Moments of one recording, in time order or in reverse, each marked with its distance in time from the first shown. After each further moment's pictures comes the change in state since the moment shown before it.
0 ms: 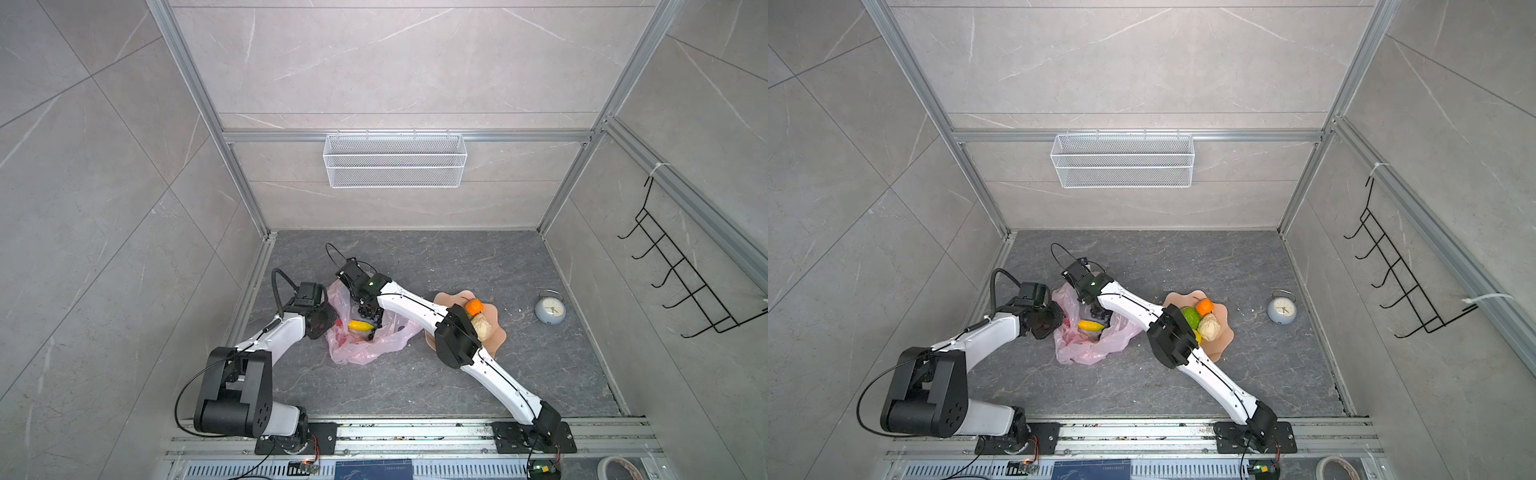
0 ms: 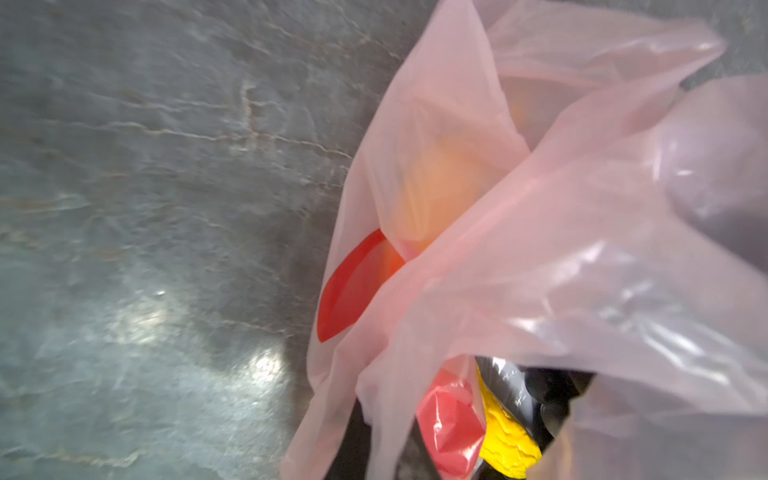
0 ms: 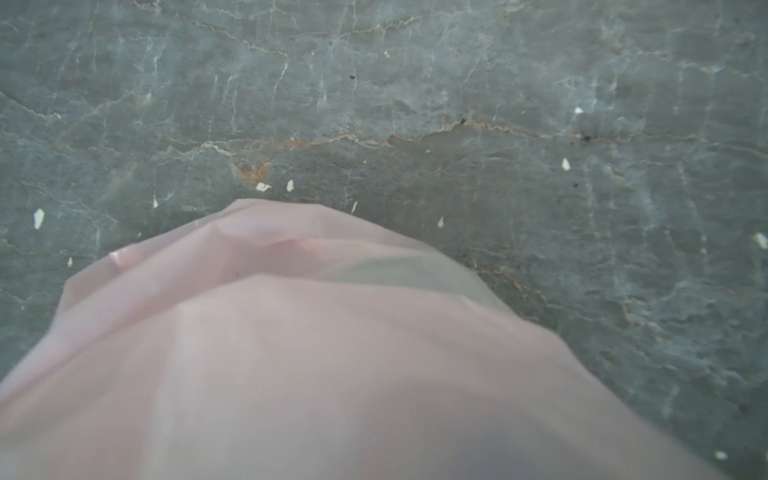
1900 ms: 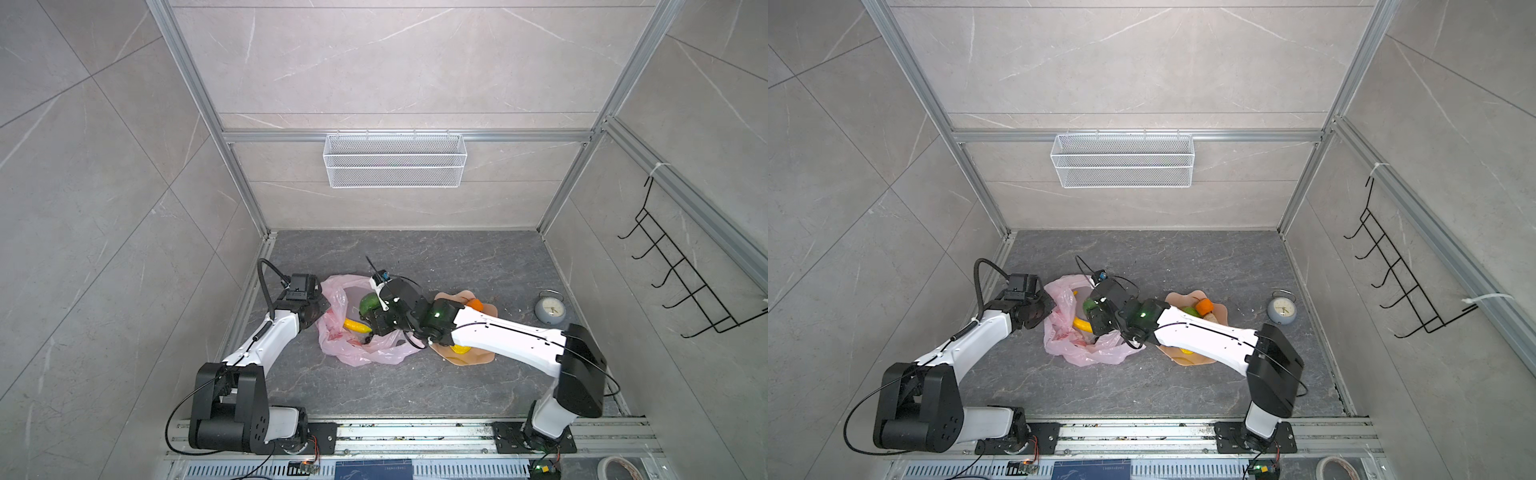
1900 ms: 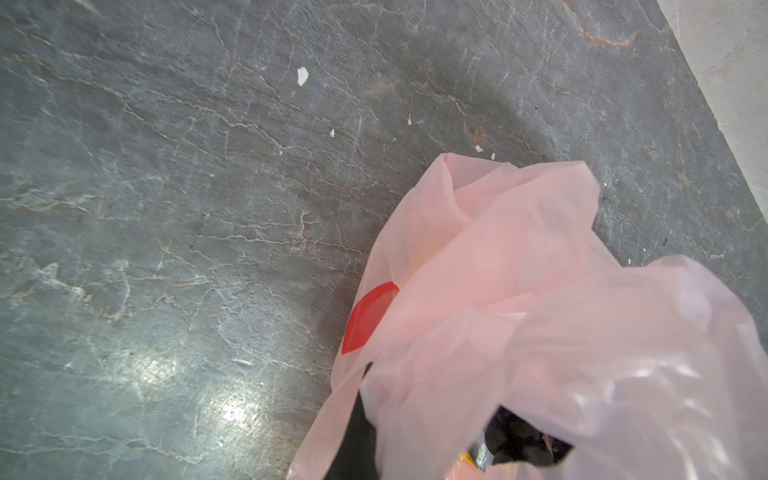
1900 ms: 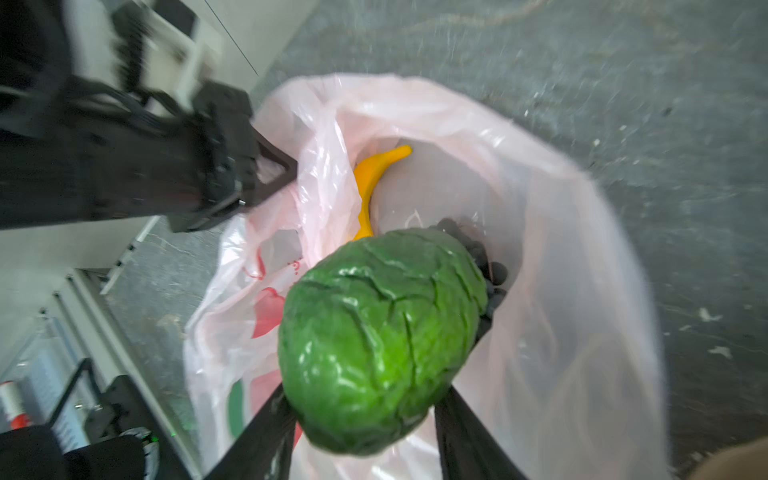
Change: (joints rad) left arm 0.029 -0.059 0.087 -0.045 -0.135 0.006; right arm 0.124 -1.068 -1.183 0.359 -0.105 -0.031
